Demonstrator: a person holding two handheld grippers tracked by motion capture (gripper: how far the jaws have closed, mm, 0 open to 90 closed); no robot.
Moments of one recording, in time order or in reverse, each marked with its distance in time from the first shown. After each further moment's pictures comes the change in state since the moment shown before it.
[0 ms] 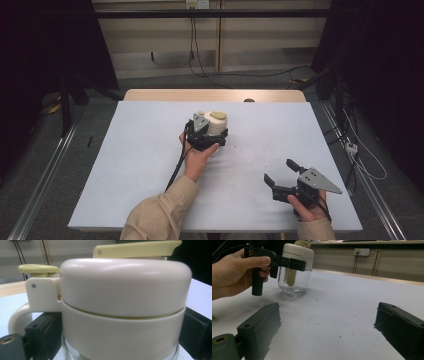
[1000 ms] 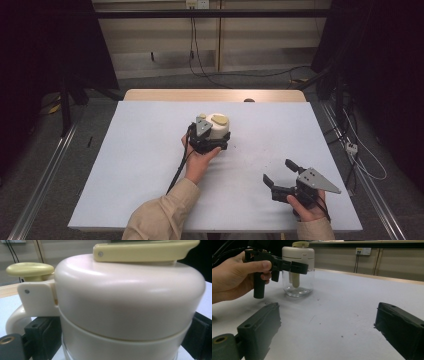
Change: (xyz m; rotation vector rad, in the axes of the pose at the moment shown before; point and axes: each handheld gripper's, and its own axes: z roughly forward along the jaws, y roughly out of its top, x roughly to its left) left arm -0.007 -0.008 0.000 -0.012 -0.024 0.041; right arm 0.001 0.000 0.001 0.005 0.010 -0.004
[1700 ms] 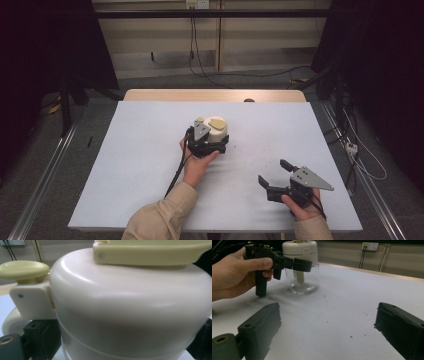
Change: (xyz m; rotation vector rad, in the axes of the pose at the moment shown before) left arm 0.001 -0.011 -0.006 -0.026 -0.012 0.006; right arm 0.008 0.001 0.010 0.045 0.030 -0.028
